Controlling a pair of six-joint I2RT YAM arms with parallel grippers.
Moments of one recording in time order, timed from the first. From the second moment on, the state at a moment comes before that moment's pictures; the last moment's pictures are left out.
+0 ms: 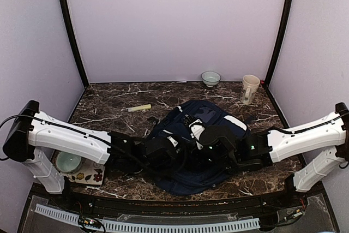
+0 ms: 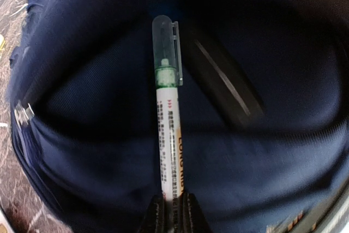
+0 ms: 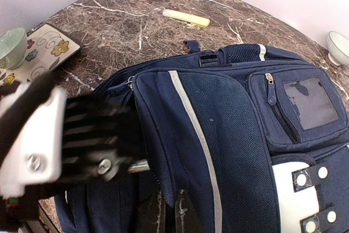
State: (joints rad) left arm -1.32 1.63 1.04 -0.48 -0.42 -0.46; right arm 1.33 1.41 0.86 -0.09 0.52 0.35
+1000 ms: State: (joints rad) left arm -1.19 1.68 1.08 -0.17 -0.18 -0.37; right arm 1.35 1.37 0.80 -0.04 0.55 0.36
